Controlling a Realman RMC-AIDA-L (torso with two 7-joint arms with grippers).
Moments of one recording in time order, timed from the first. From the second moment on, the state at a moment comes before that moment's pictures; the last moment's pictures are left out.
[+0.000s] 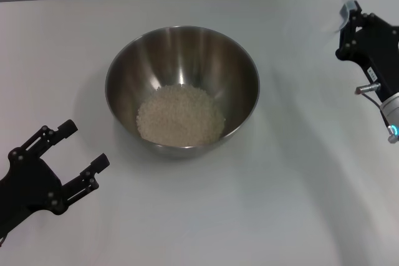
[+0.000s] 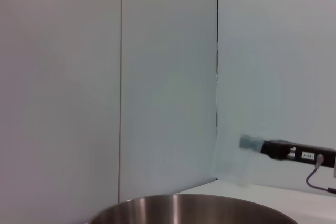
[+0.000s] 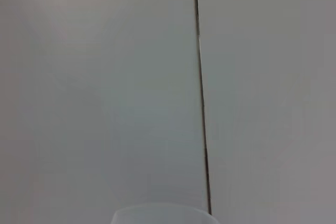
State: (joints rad) left arm -0.20 -2.06 0.64 0.25 1.64 1.73 -0.57; right arm 0.40 2.09 0.80 0.25 -2.33 -1.25 0.14
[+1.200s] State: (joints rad) left arm -0.20 -2.06 0.64 0.25 1.63 1.74 -0.57; right arm 0.44 2.09 0.79 0.21 -2.33 -0.96 0.15
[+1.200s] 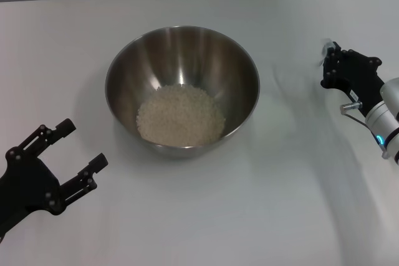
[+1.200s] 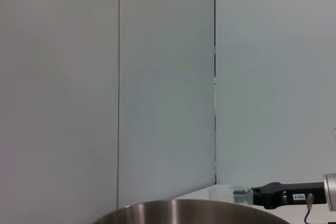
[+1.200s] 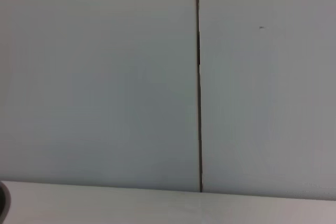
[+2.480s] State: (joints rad) left arm -0.19 -2.06 0.63 0.25 1.63 1.74 -0.57; right arm 0.27 2.08 0.69 0.23 -2.34 -1.21 0.21
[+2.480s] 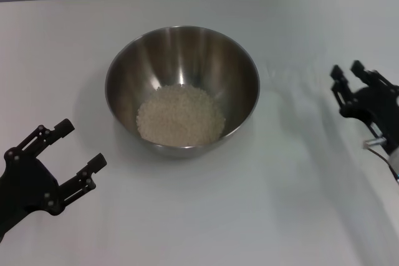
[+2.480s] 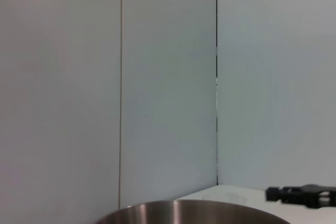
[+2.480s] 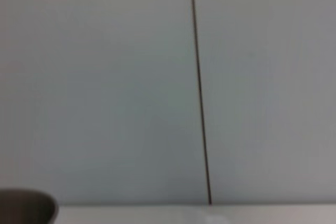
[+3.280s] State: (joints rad) left arm -0.20 -2.06 0.64 0.26 1.64 1.73 -0.57; right arm 0.29 2.07 0.50 -0.03 -2.34 -1.62 0.49
